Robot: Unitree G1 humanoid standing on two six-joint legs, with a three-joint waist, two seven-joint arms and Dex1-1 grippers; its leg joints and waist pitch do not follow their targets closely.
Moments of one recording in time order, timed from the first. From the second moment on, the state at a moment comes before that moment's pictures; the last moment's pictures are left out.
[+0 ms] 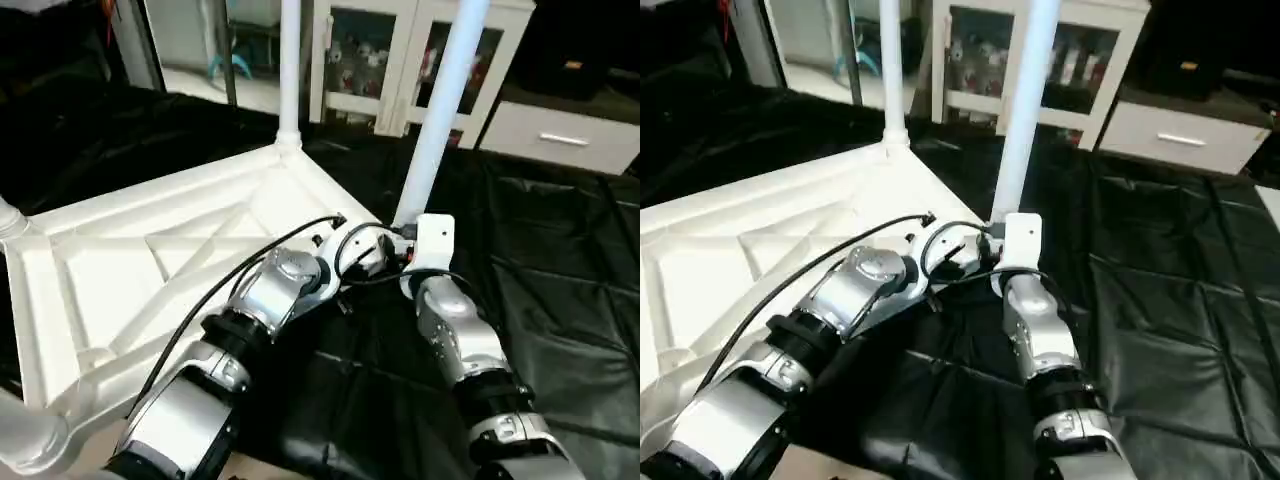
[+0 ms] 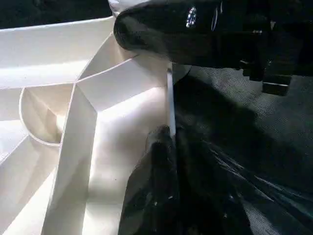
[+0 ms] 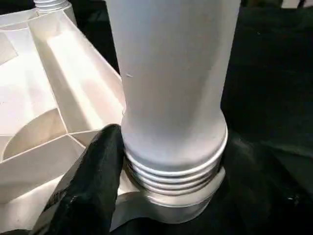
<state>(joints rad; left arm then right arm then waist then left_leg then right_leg) -0.79 0.03 -0.34 0.75 0.13 0.37 -0.61 -0.51 0.00 -0.03 0.59 0.10 0.15 -0.02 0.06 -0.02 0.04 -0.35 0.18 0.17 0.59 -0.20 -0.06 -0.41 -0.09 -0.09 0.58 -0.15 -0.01</state>
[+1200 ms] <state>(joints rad) -0.62 0.38 -0.50 0.34 0.06 0.40 -1.21 -0.34 -0.55 0.22 0.22 0.22 0.36 1.02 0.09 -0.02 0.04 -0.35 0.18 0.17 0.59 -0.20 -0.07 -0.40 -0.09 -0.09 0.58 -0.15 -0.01</state>
